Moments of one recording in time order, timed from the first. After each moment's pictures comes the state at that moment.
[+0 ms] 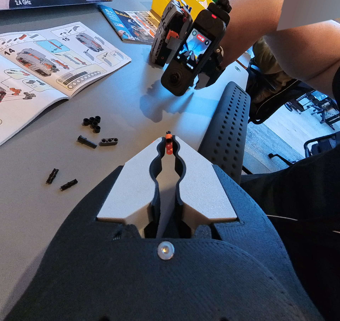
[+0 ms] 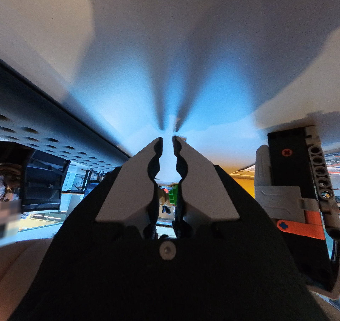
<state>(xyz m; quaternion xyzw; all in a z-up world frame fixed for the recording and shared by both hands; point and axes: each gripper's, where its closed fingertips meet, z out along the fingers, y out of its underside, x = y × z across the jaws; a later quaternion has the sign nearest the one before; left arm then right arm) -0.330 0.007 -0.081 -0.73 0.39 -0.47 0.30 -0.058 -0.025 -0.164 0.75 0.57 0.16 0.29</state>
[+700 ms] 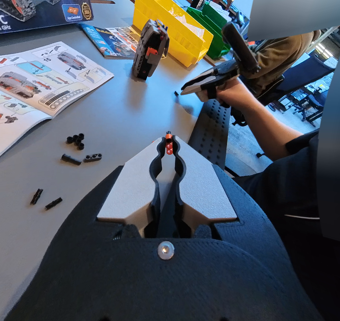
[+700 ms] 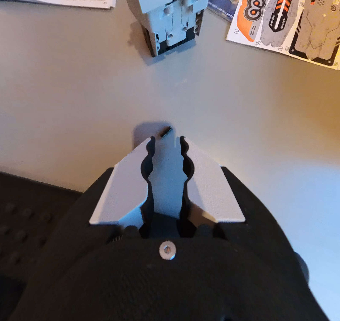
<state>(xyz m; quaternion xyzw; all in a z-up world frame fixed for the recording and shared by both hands) -0.322 -0.005 -0.051 -0.71 0.41 -0.50 0.30 -0.027 -0.028 -0.152 0.95 0.01 -0.03 -0.32</state>
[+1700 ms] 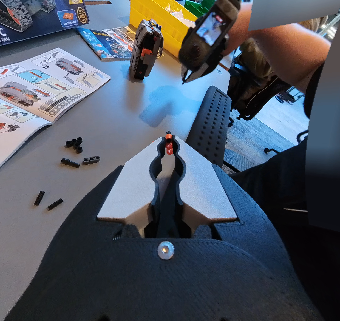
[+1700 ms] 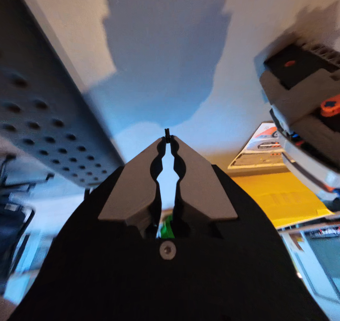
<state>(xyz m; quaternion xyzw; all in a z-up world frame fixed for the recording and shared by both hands) -0.321 -0.013 -0.040 -0.70 0.43 -0.48 0.31 -0.018 -0.033 -0.131 0.78 0.60 0.15 0.12</state>
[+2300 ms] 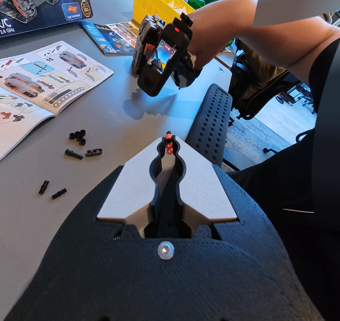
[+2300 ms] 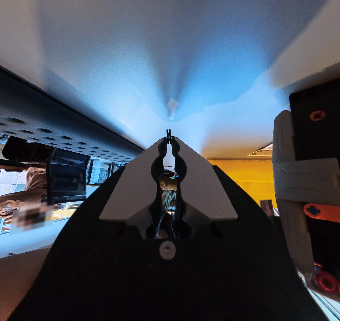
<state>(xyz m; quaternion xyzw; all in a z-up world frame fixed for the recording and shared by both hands) -0.331 -0.013 -0.043 -0.71 0.42 -0.48 0.30 -0.034 -0.032 -0.151 0.78 0.51 0.18 0.32</state>
